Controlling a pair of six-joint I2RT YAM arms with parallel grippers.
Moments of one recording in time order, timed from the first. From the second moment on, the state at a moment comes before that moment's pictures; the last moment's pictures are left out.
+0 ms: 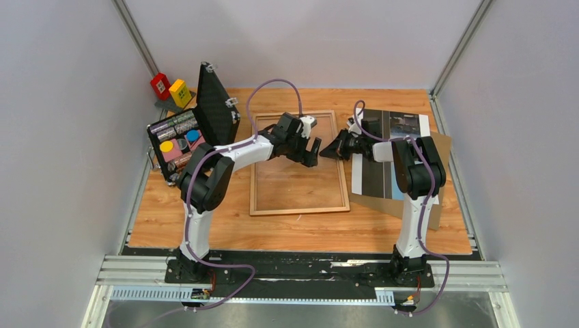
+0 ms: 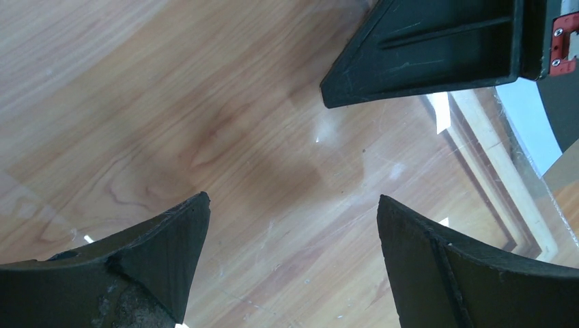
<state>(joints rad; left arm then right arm) -0.64 2.04 1.44 -0.22 0.23 -0.17 0.15 2.11 1.14 0.27 -0.85 0.79</state>
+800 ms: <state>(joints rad) -0.65 2.07 1.44 -0.19 0.22 -0.18 0.16 2.11 1.15 0.26 -0.84 0.78</state>
